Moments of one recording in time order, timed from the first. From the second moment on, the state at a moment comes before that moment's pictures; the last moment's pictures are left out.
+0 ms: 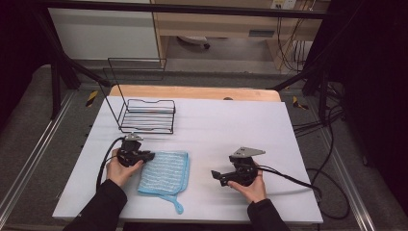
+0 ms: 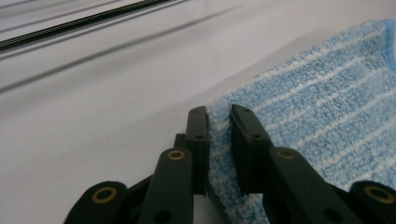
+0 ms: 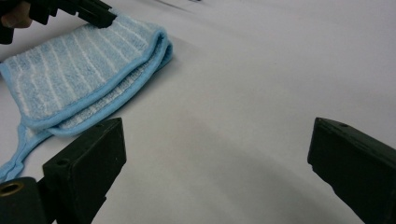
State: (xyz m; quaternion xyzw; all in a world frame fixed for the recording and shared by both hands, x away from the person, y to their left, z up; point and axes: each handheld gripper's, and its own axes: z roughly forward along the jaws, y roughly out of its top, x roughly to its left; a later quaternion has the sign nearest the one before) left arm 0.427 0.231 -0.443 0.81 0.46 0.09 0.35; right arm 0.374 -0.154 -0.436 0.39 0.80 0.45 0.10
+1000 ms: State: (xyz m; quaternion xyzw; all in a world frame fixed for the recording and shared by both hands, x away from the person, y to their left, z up) left arm 0.424 0.229 -0.445 0.81 0.45 0.11 0.35; right arm 0.427 -0.048 -0.431 0.40 0.80 0.44 0.11
